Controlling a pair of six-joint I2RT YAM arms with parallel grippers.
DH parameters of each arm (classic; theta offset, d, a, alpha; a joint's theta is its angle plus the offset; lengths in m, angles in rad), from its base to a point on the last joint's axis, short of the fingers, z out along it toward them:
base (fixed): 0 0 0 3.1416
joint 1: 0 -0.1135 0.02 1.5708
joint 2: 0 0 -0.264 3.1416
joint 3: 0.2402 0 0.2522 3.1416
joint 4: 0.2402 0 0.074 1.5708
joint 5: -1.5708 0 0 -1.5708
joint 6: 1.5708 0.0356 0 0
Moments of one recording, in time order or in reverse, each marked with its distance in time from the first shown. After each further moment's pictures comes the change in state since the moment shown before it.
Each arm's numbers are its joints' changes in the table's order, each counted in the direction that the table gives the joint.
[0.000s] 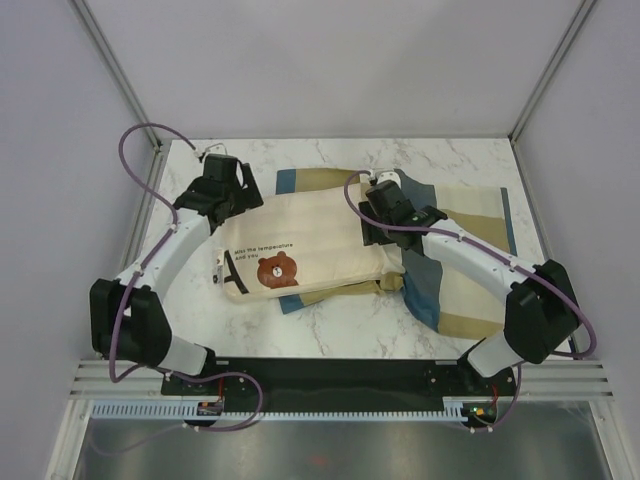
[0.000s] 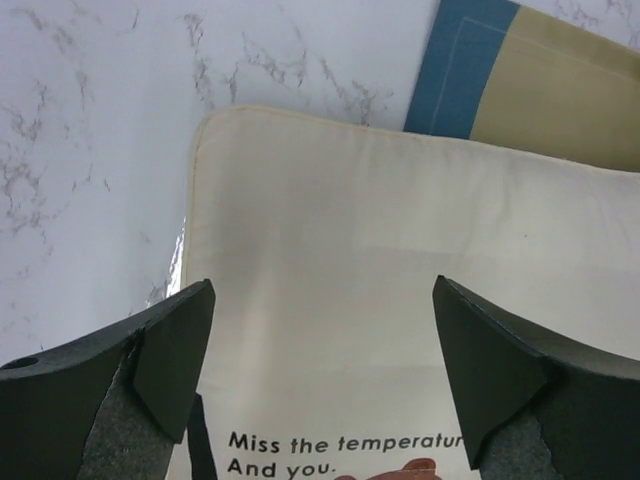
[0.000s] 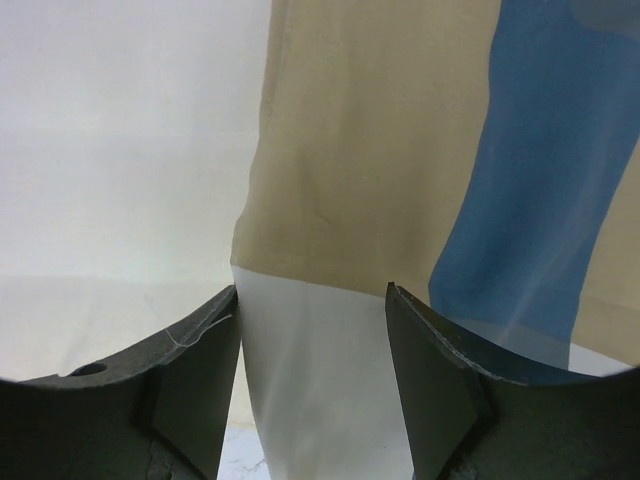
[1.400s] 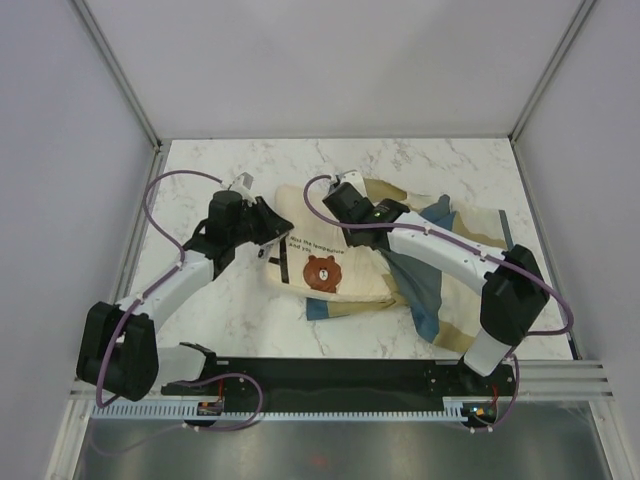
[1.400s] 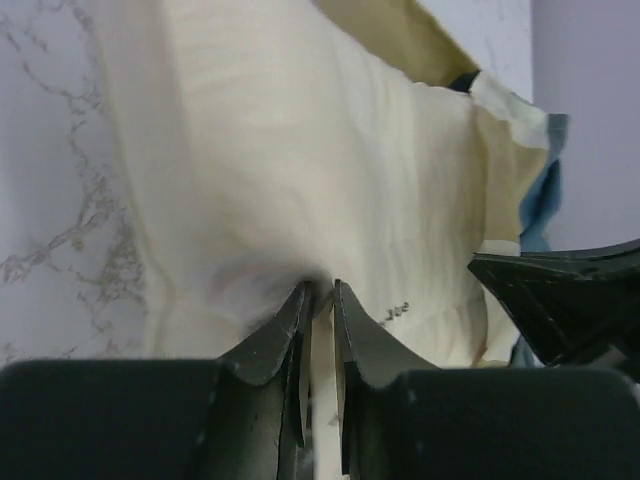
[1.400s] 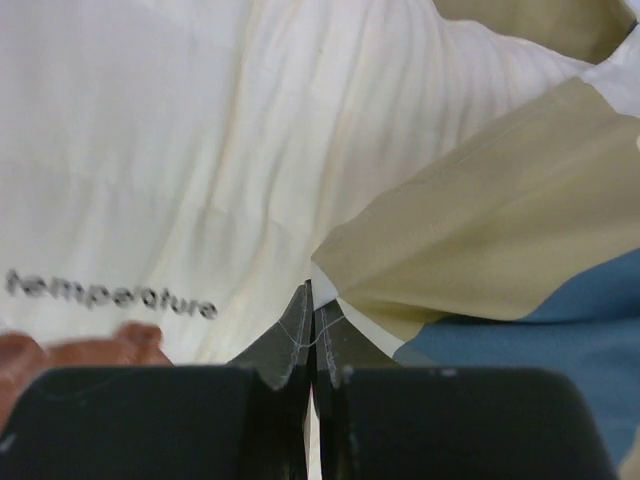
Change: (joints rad) left arm 0.063 -0.157 -0.436 -0.486 -0.562 -0.285; right arm -0.200 0.182 0.259 0.186 -0.183 0.023
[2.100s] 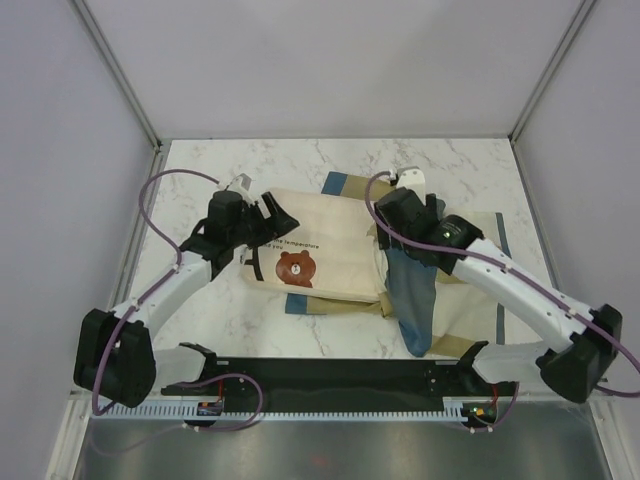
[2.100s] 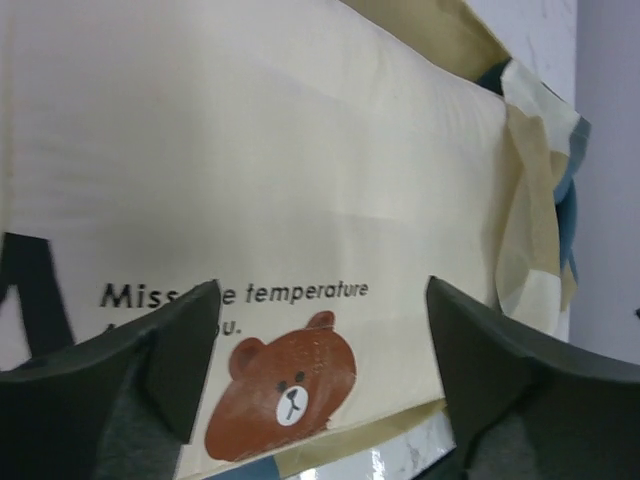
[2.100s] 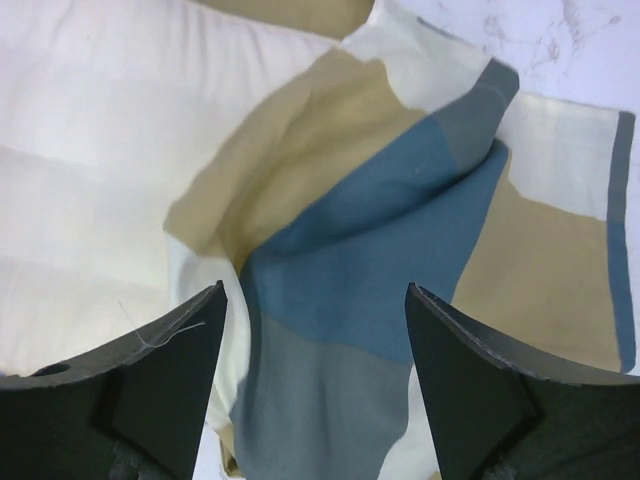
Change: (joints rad) left arm 0.009 -0.052 0.025 0.085 0.045 0.032; right arm 0.071 -0.465 -0.233 0.106 -0.101 0.034
